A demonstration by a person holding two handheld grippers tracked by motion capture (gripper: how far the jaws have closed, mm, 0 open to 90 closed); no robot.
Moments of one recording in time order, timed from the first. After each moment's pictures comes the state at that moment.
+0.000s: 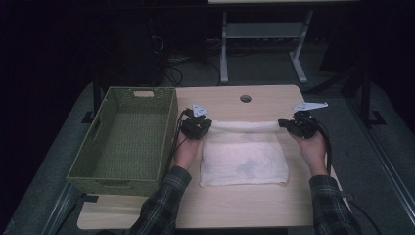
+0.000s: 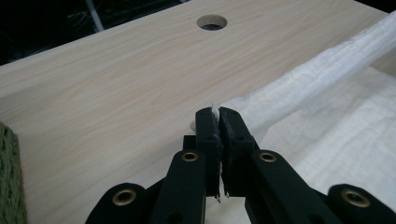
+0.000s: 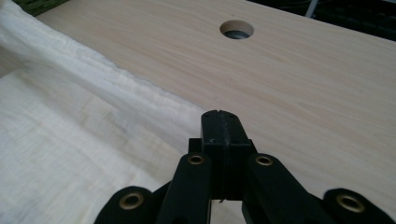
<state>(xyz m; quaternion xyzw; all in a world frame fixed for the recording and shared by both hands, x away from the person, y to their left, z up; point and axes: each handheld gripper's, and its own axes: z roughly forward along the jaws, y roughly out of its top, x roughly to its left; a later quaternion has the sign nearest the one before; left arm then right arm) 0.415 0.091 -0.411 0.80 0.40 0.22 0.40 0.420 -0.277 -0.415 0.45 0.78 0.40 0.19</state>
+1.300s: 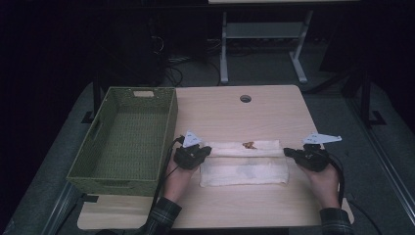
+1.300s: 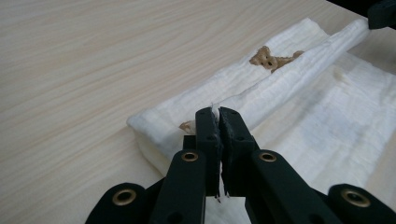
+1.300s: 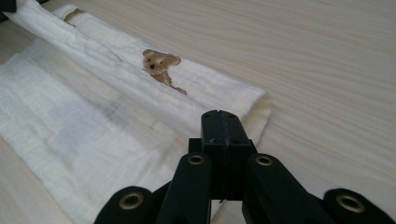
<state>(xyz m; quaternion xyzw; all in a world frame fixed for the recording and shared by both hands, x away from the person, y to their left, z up) 0.336 0.112 -0.435 0.81 0.37 0.15 0.44 0.327 -0.287 -0.441 0.43 0.79 0.41 0.16</state>
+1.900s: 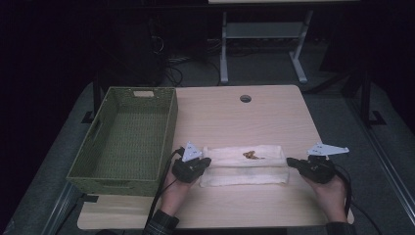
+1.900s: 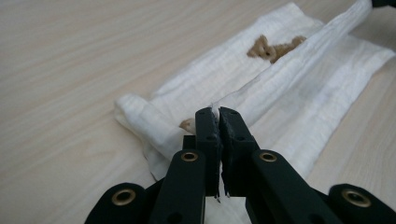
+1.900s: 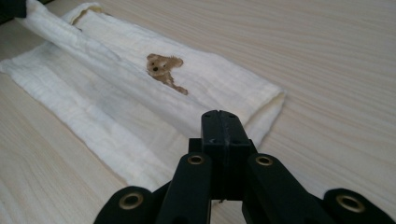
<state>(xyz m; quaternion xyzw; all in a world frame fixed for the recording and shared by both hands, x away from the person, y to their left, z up) 0.301 0.113 -0.442 0.83 0.35 0.15 0.42 0.293 -0.291 -0.441 0.42 0.79 0.41 0.15</state>
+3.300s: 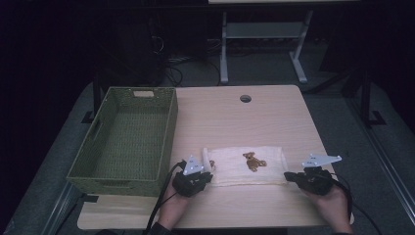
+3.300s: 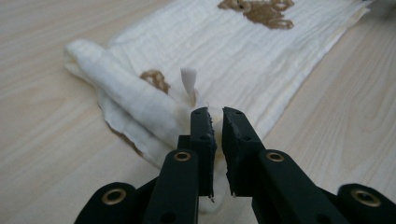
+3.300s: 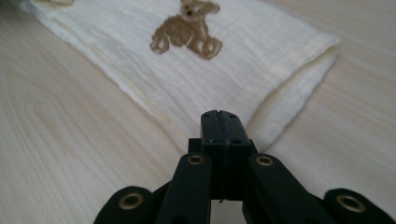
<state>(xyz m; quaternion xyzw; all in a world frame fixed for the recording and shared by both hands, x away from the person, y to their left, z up) 0.274 0.114 -0.462 0.84 0.34 0.11 0.40 0.272 -0.282 -0.455 0.40 0.83 0.37 0.10</state>
